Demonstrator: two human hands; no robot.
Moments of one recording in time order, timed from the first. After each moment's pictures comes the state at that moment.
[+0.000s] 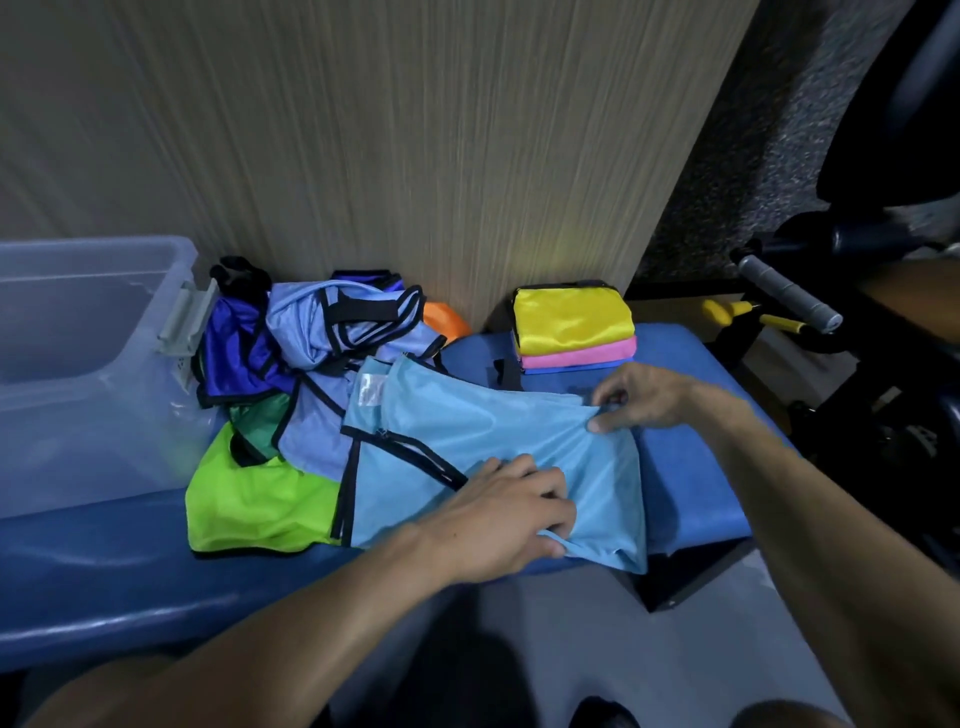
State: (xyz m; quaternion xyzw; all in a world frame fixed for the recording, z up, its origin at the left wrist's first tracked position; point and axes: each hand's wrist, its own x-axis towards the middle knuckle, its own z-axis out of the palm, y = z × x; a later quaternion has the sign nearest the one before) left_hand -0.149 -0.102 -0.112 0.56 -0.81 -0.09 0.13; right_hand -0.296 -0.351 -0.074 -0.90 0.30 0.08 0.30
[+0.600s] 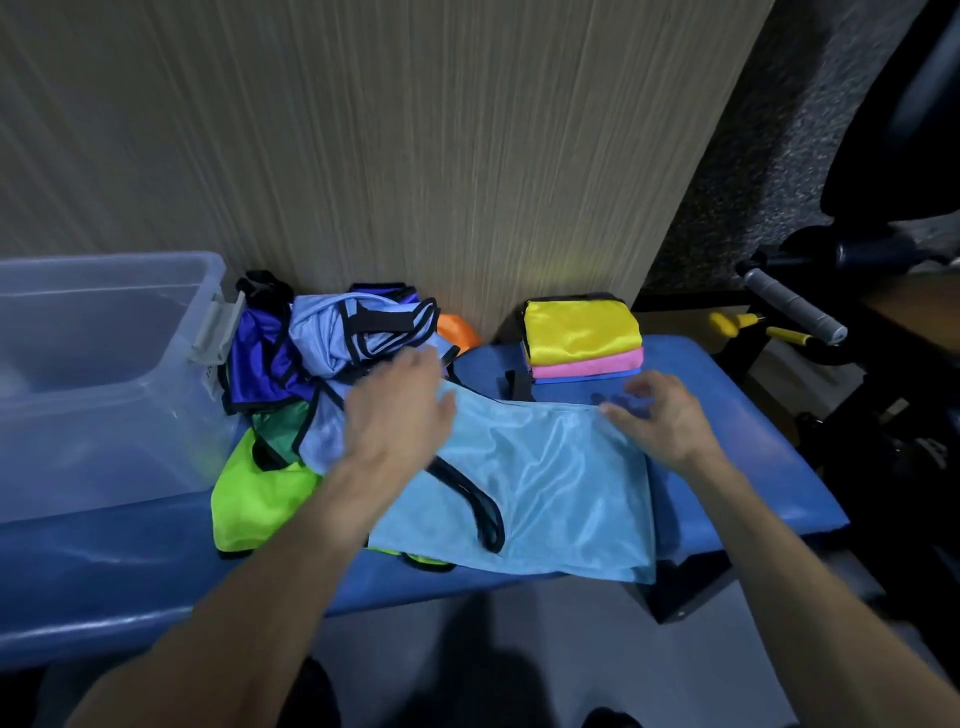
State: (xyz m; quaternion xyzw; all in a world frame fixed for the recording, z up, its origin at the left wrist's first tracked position) left_hand -0.075 -0.098 -0.049 0.85 -0.49 0.07 0.18; right_hand -0.312 -0.303 -0.103 -0.81 0.47 -0.24 0.25
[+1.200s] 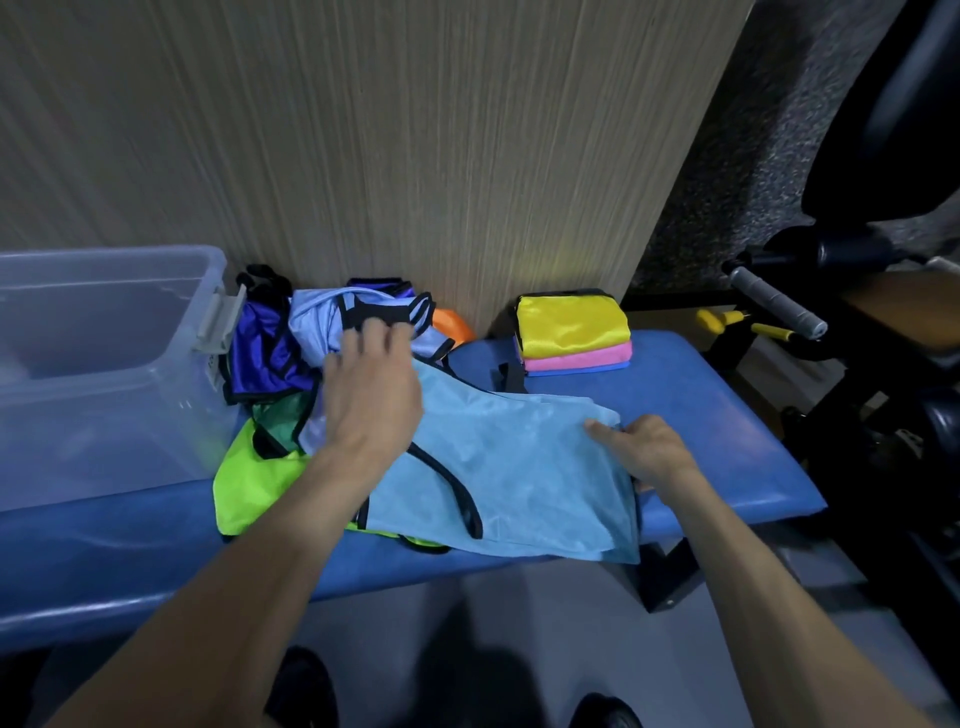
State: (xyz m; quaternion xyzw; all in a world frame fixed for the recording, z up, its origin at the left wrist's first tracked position) left_hand -0.058 -0.092 -0.060 0.84 -0.48 0.15 0.18; right_hand -0.311 -0.262 -0.105 -0.68 0.61 -0.13 0.39
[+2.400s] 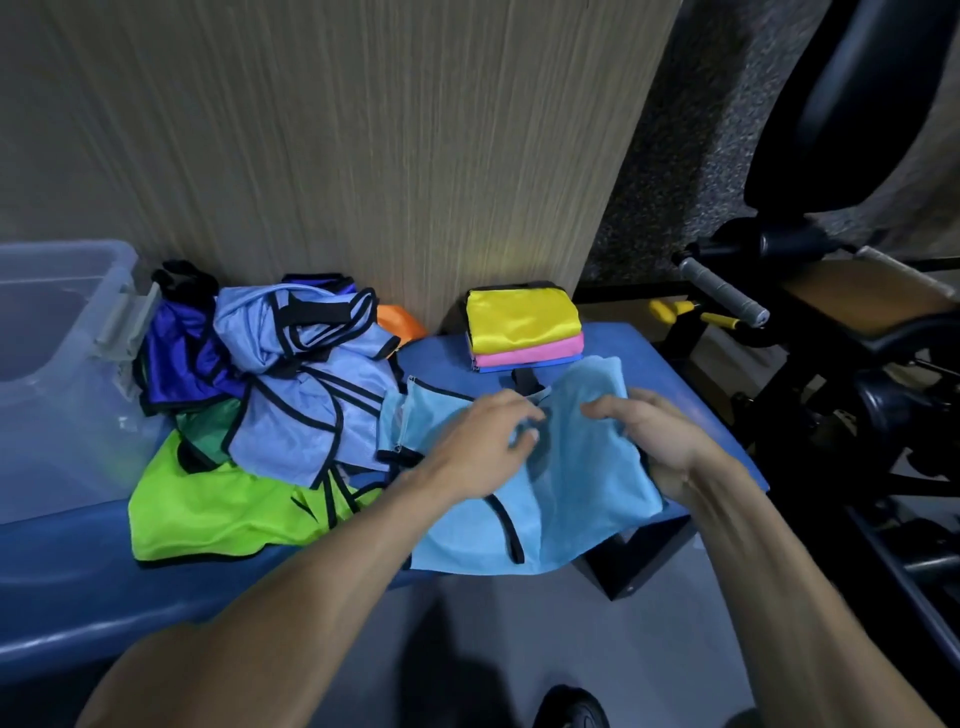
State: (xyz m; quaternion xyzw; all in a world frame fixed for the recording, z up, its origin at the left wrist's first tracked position) left_hand -0.159 -0.164 -0.102 0.66 -0.68 -0.14 0.29; right_hand -0.352 -0.242 -0.043 -0.57 0.47 -0.23 0.63
